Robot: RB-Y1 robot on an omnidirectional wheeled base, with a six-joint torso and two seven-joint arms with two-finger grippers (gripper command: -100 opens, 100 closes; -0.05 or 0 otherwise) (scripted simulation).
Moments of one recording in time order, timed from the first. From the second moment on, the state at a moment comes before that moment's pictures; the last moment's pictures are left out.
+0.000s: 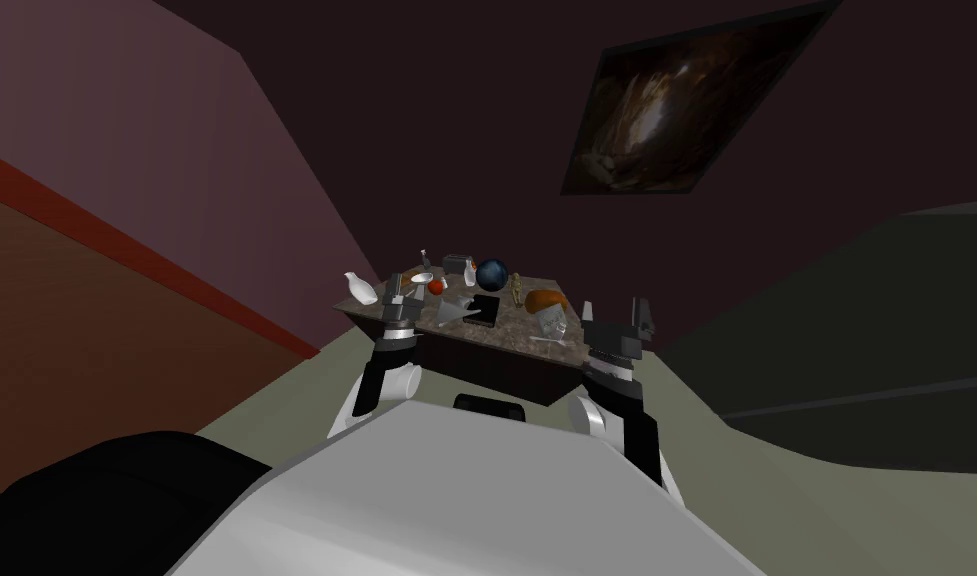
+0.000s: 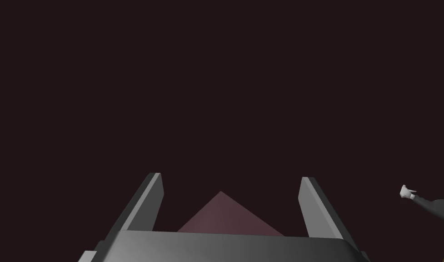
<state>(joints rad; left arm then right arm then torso) 0.48 0.00 0.02 -2.35 -0.02 -0.38 0.15 0.51 -0.01 0.03 -2.32 -0.12 -0.49 -0.17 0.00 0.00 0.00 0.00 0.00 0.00</state>
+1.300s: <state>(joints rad) 0.48 0.00 0.02 -2.36 -0.02 -0.38 0.15 0.27 -0.20 0.02 -2.13 0.13 -0.21 -0.10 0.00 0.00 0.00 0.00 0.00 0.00</state>
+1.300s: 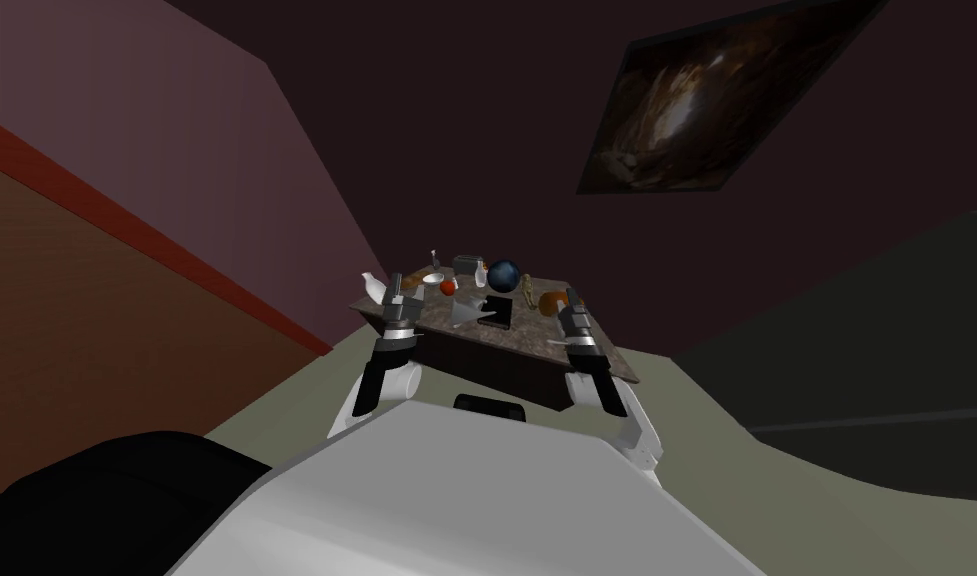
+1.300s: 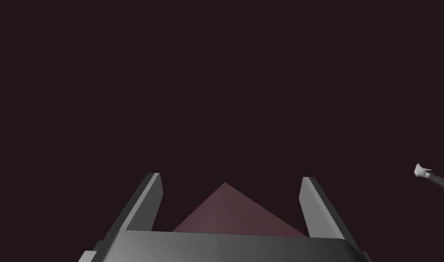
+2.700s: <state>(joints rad) 0.48 0.00 0.02 -2.35 -0.02 -0.38 0.15 0.05 -0.33 -0.01 -1.77 0.47 0.14 0.01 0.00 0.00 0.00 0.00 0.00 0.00</state>
